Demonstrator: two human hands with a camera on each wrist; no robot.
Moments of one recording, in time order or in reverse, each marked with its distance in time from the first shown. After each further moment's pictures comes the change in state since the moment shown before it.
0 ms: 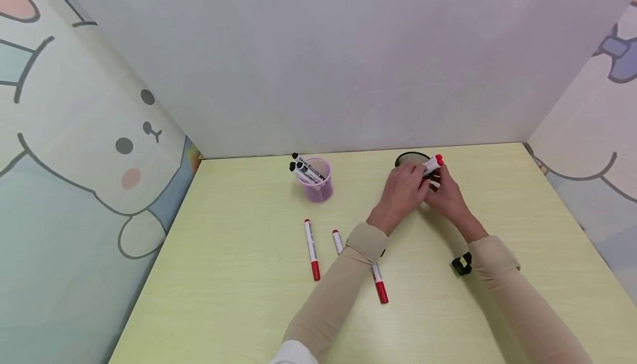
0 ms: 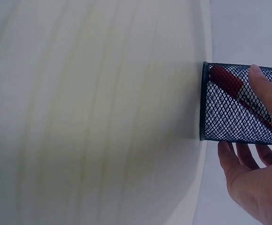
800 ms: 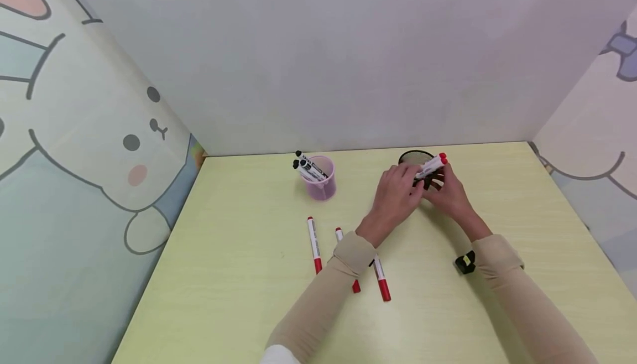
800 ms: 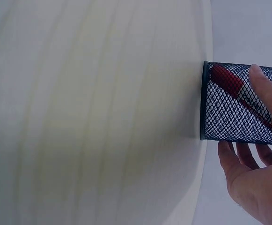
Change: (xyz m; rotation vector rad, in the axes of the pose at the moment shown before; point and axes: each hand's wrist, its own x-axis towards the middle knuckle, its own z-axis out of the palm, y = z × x) left_hand -0.028 -0.003 -0.023 -0.052 0.140 -0.046; right_hand -0.001 -0.001 0.000 0.018 0.006 -0.015
